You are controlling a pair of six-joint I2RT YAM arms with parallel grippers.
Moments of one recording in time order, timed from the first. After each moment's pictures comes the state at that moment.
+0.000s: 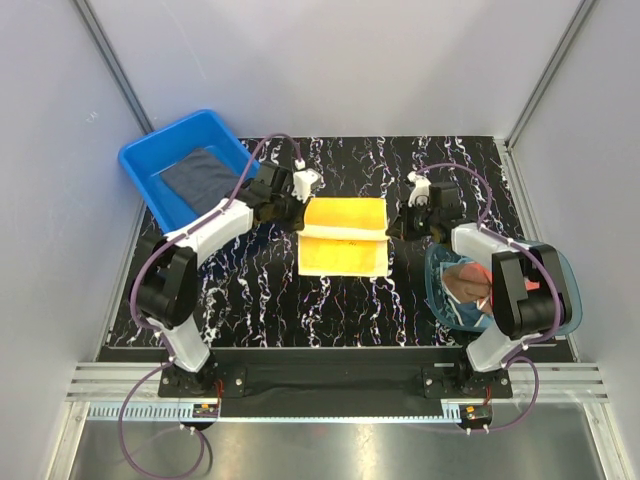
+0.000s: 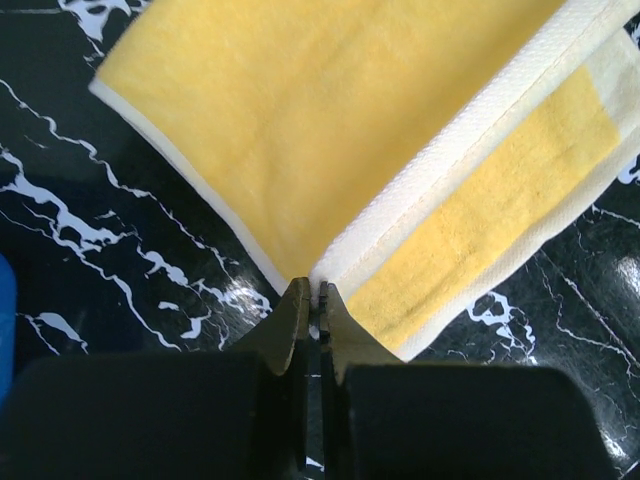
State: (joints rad) left arm -0.44 1.74 1.29 -0.42 0.31 0.18; right arm 0.18 1.64 0.90 0.01 -0.48 0.13
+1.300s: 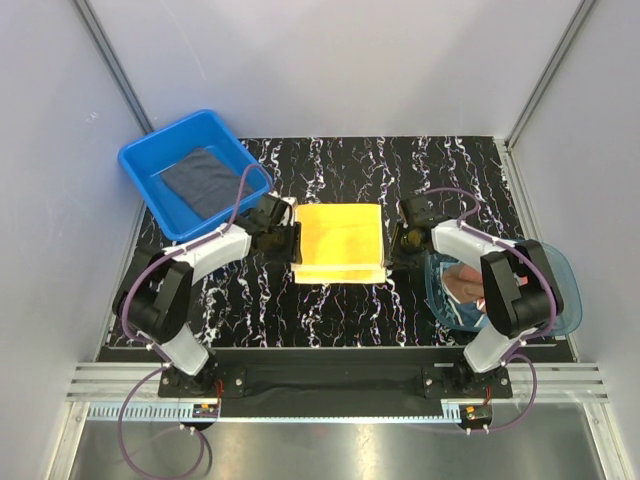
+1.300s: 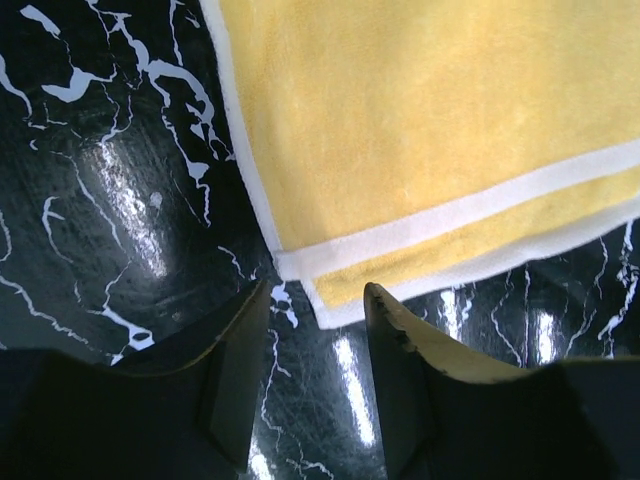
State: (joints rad) left arm -0.49 1.62 1.00 -0.40 0.14 -0.38; right arm 0.35 1.66 0.97 -0.46 -0.10 0.65
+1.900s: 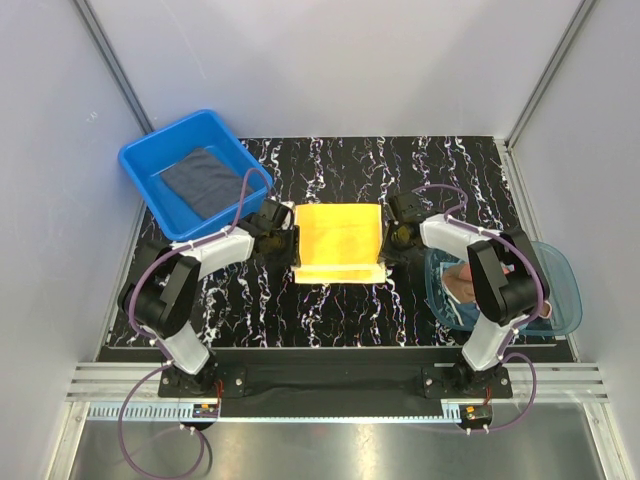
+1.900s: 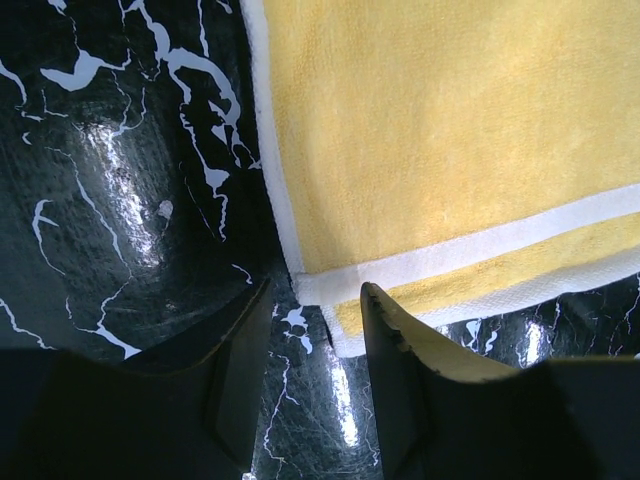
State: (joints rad) left arm -0.49 1.67 0.97 -0.34 0.11 -0.43; right arm 0.39 1.76 1.04 -0.44 -0.06 0.68
